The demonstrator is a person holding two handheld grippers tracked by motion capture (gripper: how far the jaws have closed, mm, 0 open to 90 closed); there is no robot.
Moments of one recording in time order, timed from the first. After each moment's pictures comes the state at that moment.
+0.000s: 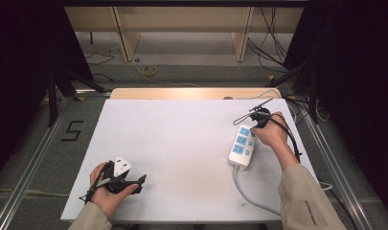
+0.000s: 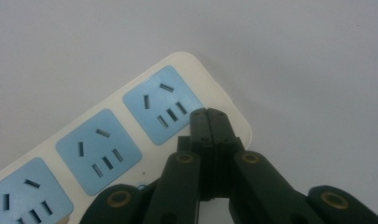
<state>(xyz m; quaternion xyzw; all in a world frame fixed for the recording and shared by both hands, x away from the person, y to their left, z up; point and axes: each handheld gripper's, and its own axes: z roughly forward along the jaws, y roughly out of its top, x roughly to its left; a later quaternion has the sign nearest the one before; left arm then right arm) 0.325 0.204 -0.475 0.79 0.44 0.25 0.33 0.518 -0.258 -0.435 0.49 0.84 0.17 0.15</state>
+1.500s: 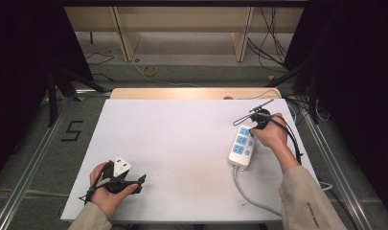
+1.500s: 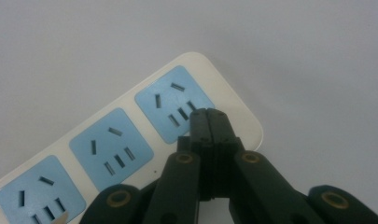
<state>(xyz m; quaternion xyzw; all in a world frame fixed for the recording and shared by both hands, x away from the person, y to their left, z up) 0.325 0.204 -0.475 0.79 0.44 0.25 0.33 0.514 -0.258 -0.436 0.49 0.84 0.19 0.15</state>
